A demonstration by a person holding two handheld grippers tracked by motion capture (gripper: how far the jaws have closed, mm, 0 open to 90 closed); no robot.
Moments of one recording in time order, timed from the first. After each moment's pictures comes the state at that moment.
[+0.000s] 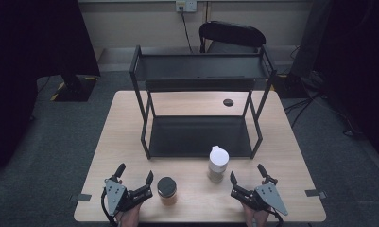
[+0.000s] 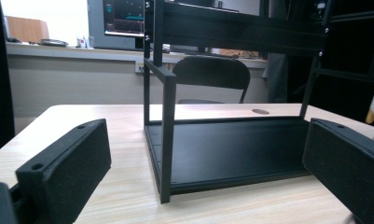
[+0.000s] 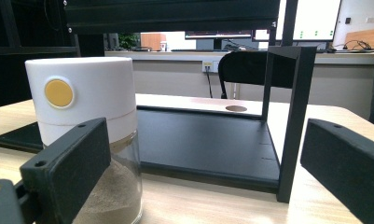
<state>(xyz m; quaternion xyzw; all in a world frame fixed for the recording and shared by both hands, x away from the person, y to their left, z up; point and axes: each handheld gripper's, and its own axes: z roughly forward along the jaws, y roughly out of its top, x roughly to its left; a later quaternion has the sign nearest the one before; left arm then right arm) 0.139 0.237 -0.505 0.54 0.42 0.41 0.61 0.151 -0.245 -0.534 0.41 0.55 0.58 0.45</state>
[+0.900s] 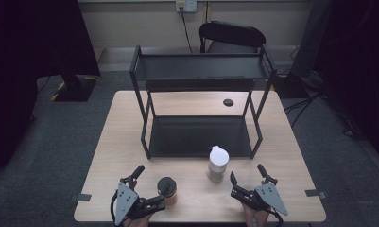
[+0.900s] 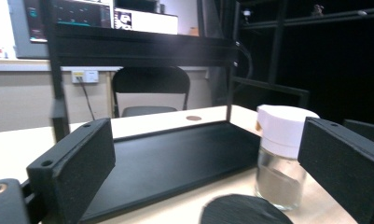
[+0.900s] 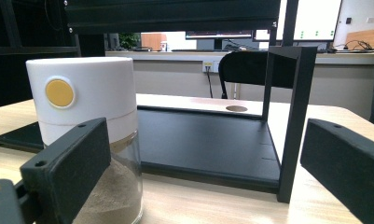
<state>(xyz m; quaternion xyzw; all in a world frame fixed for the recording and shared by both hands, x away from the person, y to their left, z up) 0.130 0.226 -0.478 0.59 0.34 0.36 0.64 0.151 -0.245 -0.534 0.41 0.55 0.58 0.45</state>
